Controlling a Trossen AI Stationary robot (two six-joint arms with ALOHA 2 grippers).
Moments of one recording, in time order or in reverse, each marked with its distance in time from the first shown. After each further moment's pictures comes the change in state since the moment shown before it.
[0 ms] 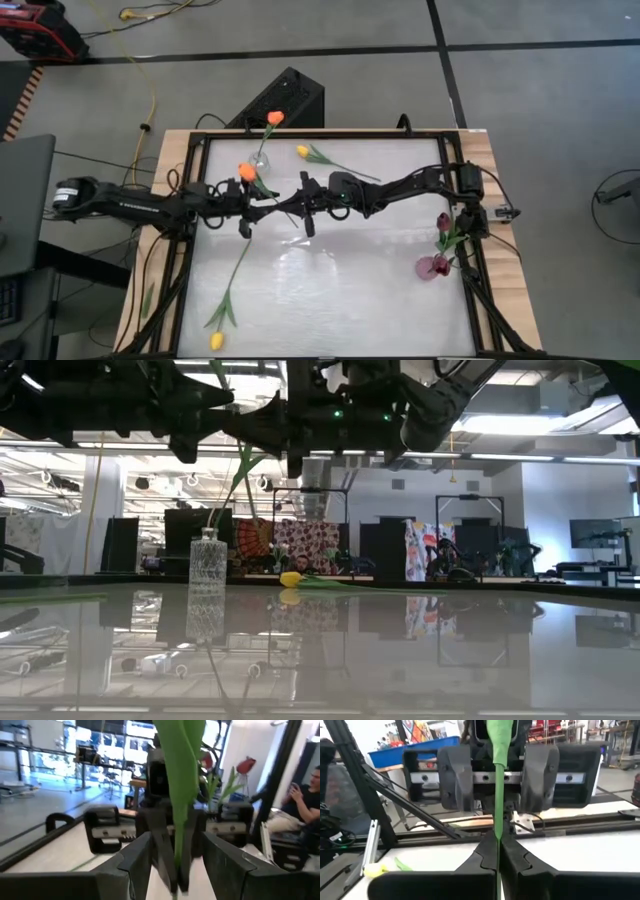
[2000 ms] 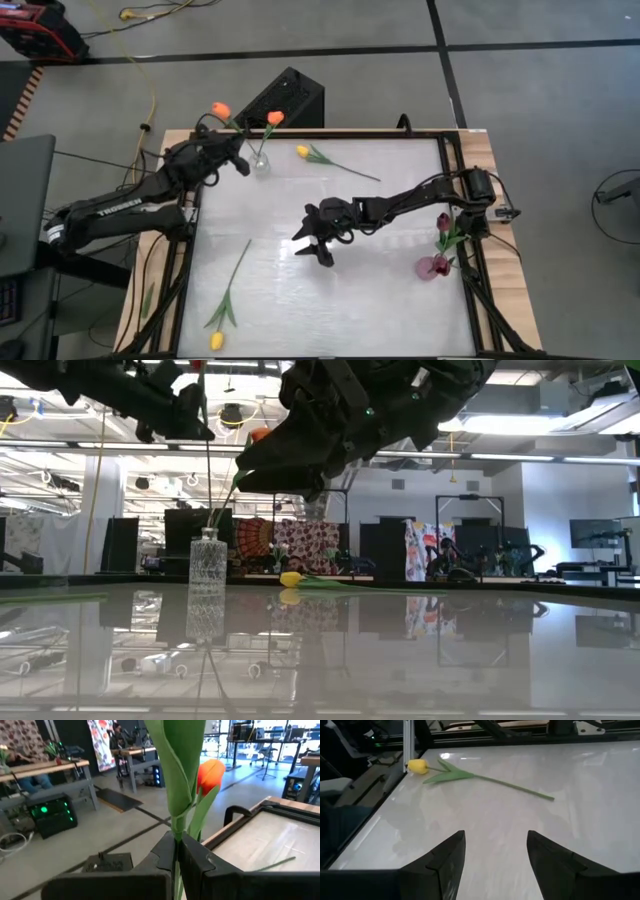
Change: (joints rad) left arm 0.457 -0.201 0.291 -0.662 -0.345 0.205; right arm 0.136 -0.065 -0.008 -0.516 -0.051 -0.097
